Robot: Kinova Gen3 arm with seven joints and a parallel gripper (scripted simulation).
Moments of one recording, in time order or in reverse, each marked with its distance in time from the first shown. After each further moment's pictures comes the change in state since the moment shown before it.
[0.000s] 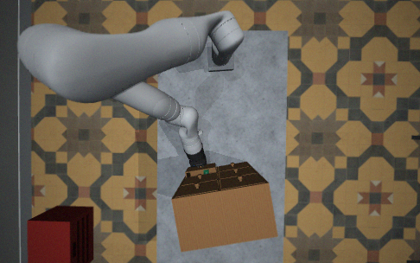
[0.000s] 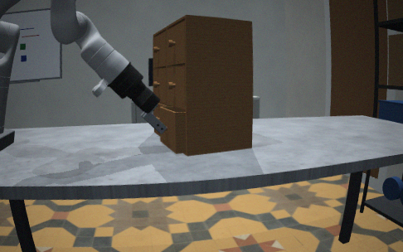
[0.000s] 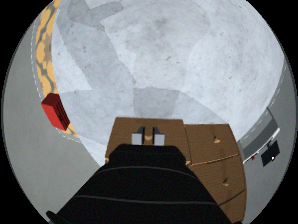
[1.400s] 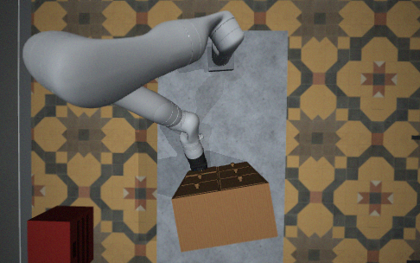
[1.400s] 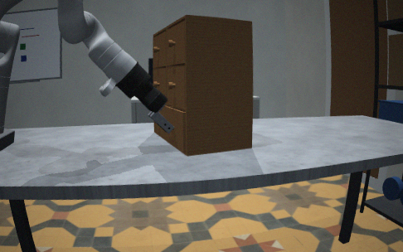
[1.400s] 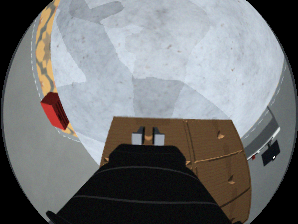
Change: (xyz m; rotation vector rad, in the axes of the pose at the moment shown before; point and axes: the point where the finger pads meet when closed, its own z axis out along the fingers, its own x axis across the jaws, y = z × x) arm 0.000 0.013 0.013 0.000 0.001 -0.001
